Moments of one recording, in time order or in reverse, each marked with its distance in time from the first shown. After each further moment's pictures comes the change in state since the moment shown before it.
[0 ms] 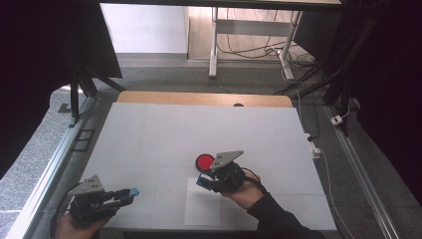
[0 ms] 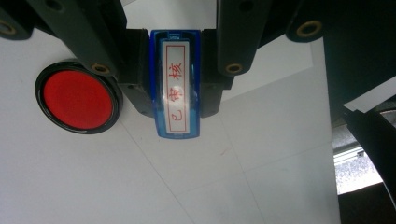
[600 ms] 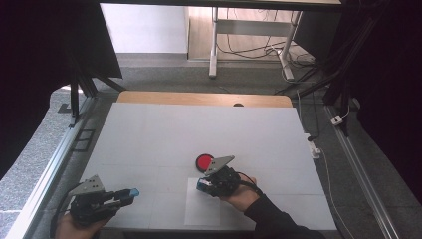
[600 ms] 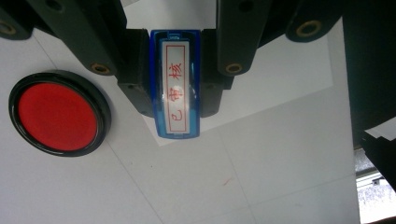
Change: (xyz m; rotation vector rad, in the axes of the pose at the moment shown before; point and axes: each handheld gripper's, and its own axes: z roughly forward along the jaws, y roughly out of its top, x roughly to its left) left arm 0.000 0.000 0.000 0.003 -0.001 0.004; right arm 0.004 -0.009 0.021 0.088 -0.016 -0.042
